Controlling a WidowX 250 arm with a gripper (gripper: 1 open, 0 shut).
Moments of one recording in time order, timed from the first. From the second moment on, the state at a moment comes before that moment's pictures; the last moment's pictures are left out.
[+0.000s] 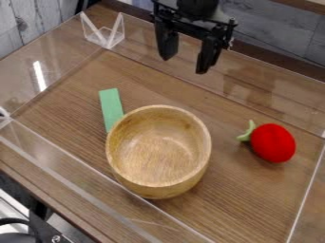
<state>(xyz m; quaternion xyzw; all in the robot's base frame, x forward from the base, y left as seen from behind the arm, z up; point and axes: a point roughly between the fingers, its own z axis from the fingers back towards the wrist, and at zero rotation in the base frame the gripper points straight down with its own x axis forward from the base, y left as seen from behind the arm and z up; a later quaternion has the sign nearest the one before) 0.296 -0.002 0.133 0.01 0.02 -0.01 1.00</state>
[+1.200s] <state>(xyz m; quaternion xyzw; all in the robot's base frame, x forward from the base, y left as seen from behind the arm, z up) 0.248 0.110 0.095 -0.05 -0.02 0.31 0.95</state>
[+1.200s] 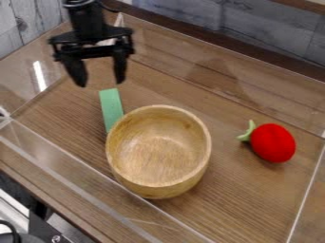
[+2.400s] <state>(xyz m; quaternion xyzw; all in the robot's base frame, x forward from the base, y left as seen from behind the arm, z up) 0.261 0.130 0.049 -0.09 0.00 0.40 0.91</state>
